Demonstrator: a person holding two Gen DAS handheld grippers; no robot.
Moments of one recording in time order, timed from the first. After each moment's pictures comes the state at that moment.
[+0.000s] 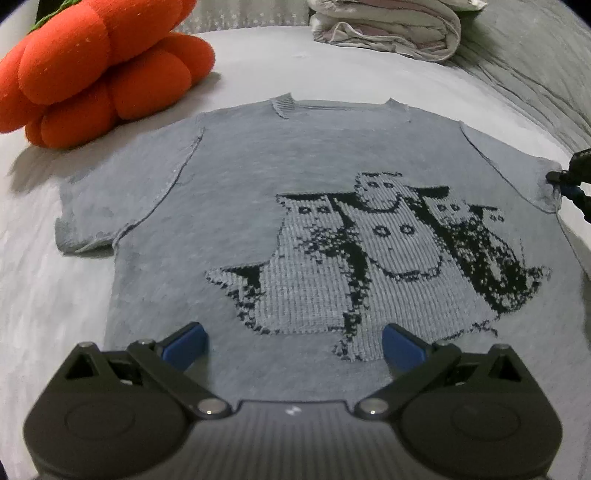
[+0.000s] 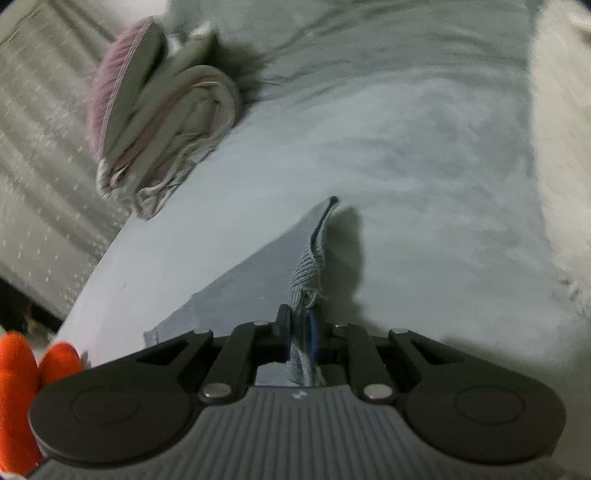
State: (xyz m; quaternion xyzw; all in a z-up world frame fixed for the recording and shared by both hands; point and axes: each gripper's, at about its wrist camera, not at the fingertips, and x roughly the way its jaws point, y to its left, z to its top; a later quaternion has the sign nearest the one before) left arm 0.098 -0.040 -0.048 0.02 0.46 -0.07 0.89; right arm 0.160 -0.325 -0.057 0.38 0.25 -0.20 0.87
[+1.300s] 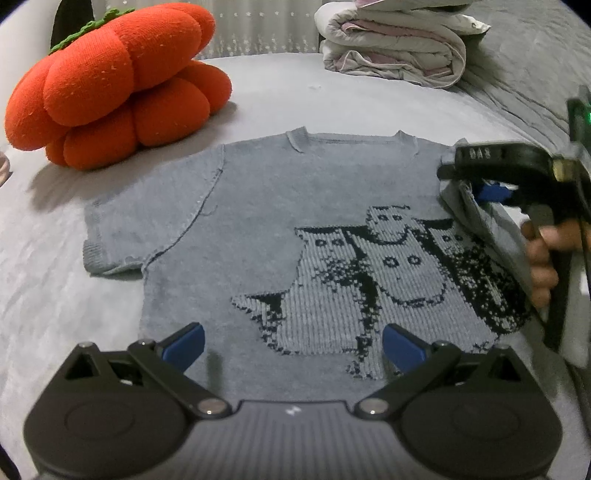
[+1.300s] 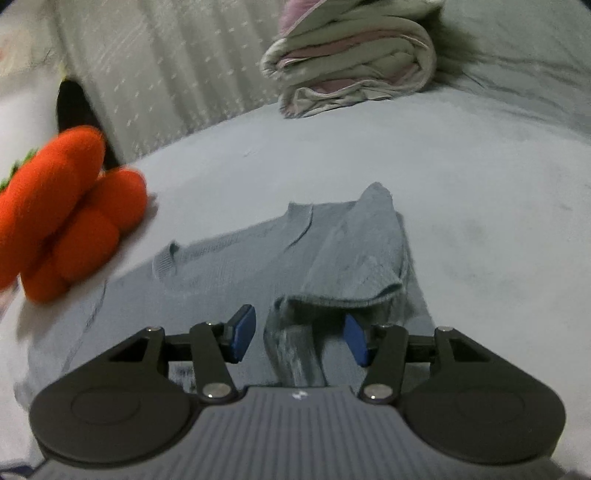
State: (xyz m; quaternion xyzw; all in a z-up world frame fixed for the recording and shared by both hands) left arm 0.091 -0.035 -0.032 0.02 0.42 -0.05 0.91; right arm 0.220 -0.190 -0.066 0.18 0.30 -0.03 0.94
